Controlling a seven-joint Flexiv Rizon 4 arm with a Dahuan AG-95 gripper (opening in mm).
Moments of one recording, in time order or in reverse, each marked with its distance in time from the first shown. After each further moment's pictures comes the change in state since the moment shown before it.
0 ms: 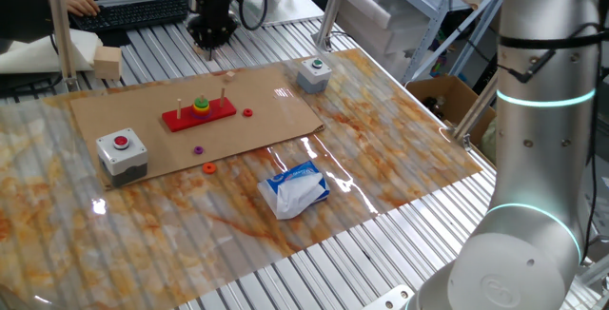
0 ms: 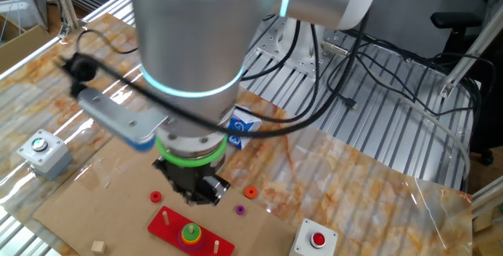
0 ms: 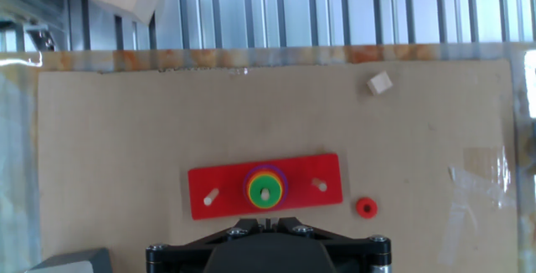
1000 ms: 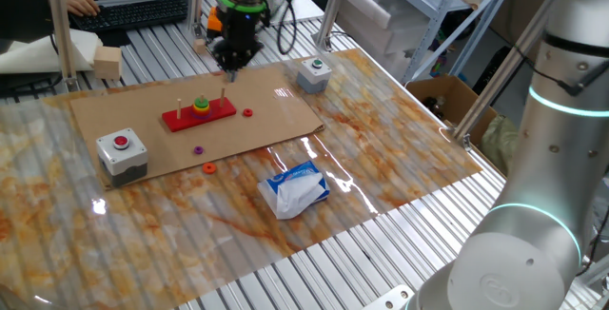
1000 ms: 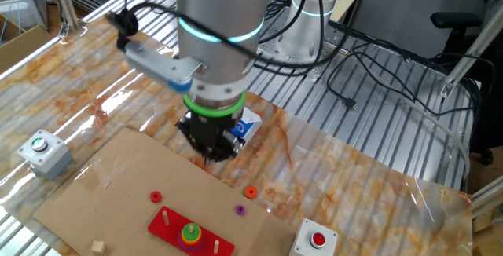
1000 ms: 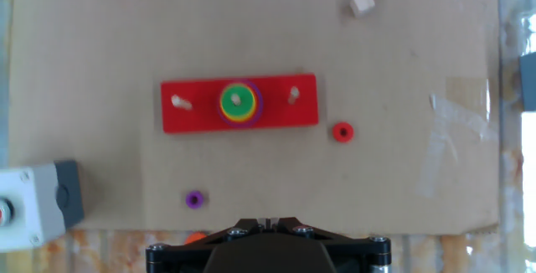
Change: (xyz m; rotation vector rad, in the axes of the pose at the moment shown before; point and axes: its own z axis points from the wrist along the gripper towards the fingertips) arm 0.066 -0.017 0.007 0.000 -0.012 -0.024
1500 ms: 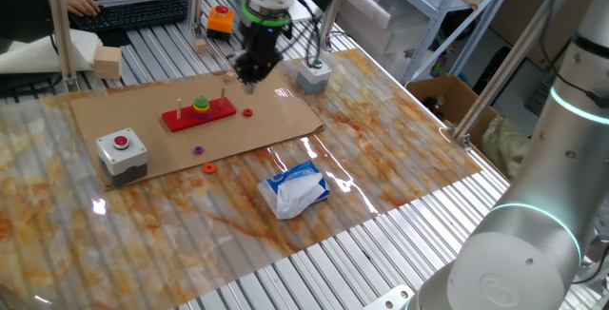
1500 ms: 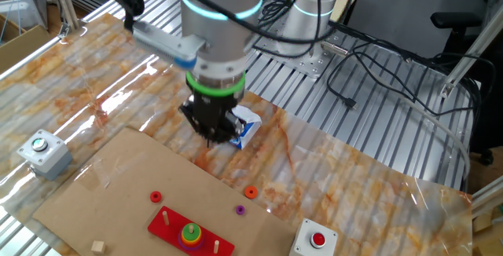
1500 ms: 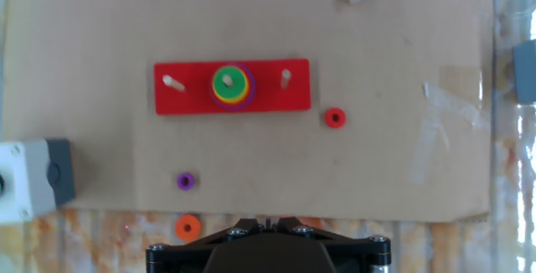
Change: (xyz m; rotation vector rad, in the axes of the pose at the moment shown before) arm 0.044 -0.017 0.003 -0.006 0.000 -0.019
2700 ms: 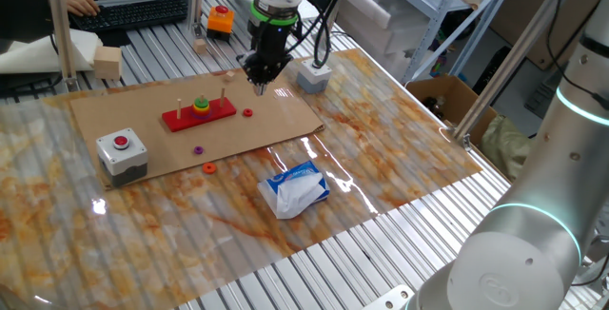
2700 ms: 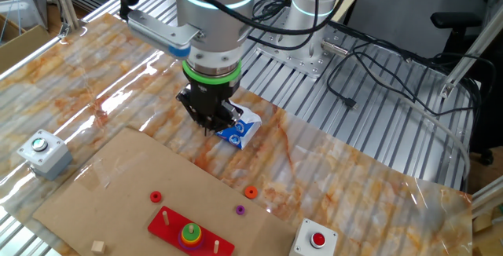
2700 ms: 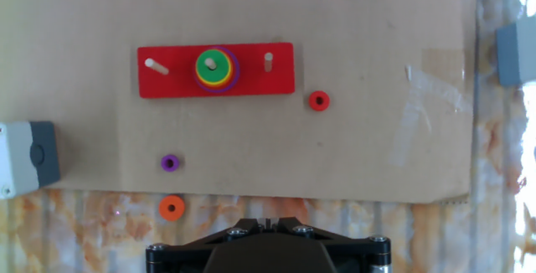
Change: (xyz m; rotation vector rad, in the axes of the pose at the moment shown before) arm 0.027 -0.023 -0.007 0.013 0.008 -0.039
